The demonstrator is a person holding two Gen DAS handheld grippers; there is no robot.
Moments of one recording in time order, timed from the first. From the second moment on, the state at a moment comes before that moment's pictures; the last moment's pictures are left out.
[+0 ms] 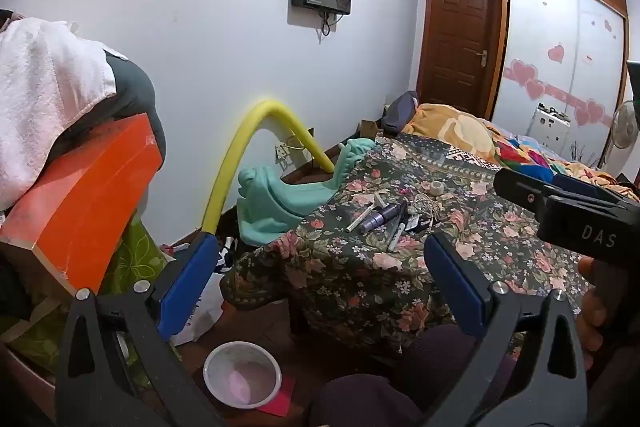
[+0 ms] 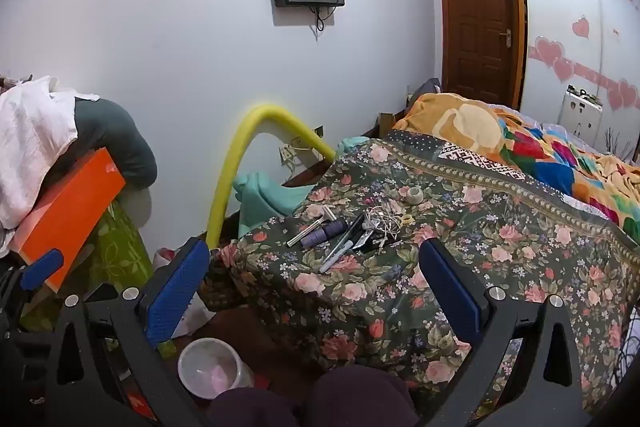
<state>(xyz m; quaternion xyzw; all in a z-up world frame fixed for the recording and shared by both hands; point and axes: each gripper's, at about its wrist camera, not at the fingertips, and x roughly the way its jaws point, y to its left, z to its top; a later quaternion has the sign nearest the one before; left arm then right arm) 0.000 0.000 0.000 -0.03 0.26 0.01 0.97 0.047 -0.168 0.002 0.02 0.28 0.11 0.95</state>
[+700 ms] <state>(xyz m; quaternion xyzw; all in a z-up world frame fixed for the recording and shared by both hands) 0.002 0.004 -0.002 -0.03 0.26 0.01 0.97 0.053 -0.166 0.004 0.02 0.28 0.11 0.95</state>
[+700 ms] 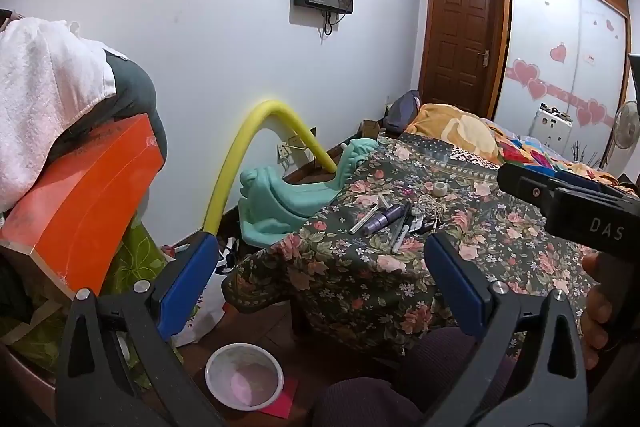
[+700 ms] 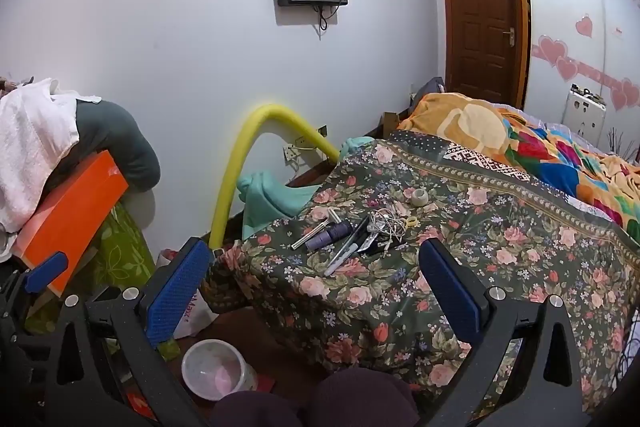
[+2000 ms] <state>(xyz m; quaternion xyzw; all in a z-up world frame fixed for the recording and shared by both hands) 0.002 -0.001 -0.010 -0.03 0.26 0.02 0.96 0.049 -0.158 0.006 0.01 0.28 0.12 0.95</state>
